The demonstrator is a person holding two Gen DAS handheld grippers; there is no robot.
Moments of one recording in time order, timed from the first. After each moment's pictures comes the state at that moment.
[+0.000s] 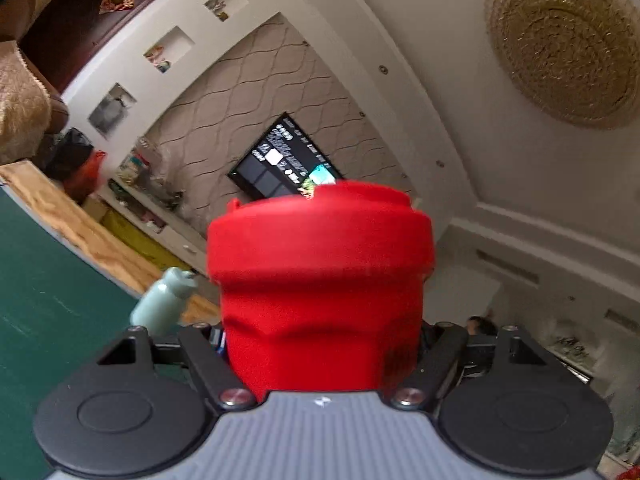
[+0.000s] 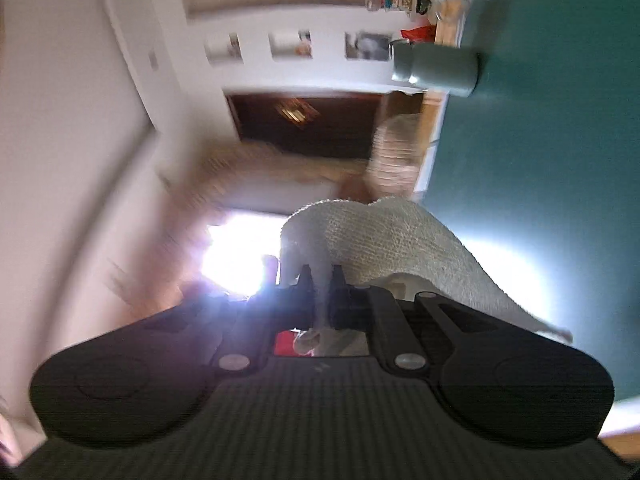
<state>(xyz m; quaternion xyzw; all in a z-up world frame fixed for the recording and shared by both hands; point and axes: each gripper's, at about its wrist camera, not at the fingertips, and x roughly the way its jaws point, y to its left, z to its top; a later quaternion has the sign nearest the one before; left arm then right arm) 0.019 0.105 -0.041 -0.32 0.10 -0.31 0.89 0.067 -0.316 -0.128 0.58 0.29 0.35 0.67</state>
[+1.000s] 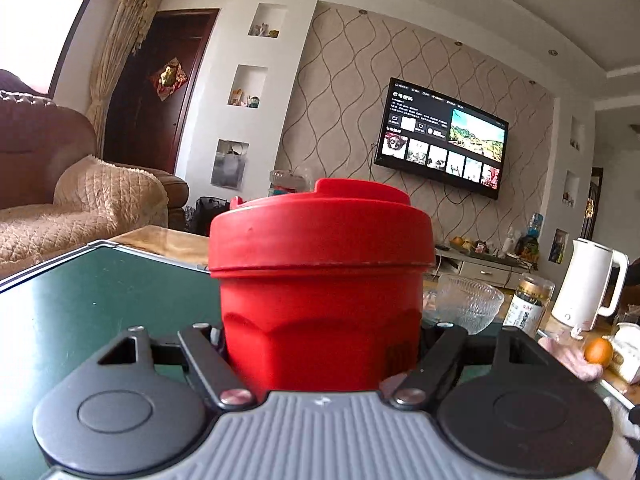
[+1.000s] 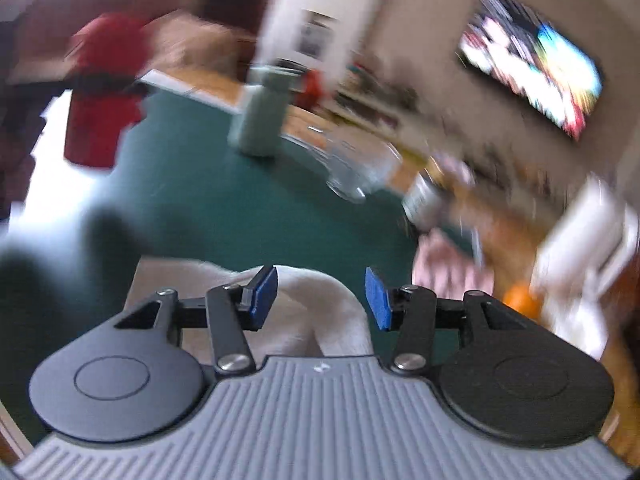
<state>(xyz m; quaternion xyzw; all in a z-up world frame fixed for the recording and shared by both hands) 0.118 0.008 -0.115 -0.09 0.13 -0.05 0.99 0.089 -0.276 -0.101 -0.28 0.27 0.11 0.92</state>
